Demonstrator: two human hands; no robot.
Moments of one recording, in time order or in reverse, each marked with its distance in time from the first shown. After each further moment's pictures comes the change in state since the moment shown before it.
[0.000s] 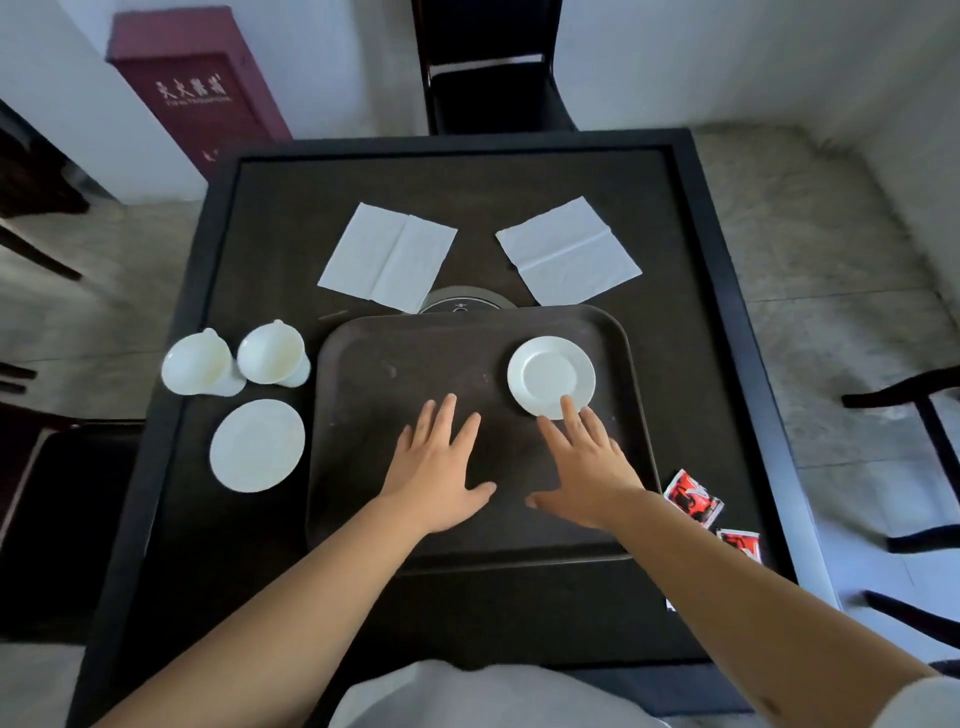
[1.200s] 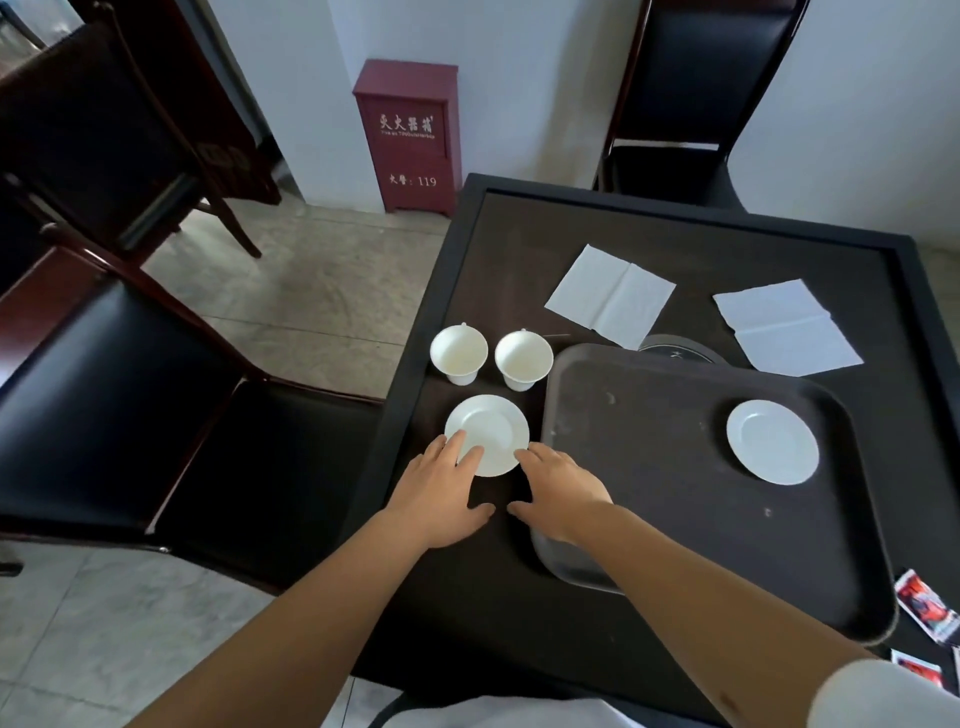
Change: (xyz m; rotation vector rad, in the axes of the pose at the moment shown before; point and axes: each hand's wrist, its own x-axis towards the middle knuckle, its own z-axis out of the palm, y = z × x) left_hand -0.133 -0.253 0.005 -0.110 0.105 -0.161; right_hand 0.055 -0.309 0.031 -0.040 -0.080 -0.215
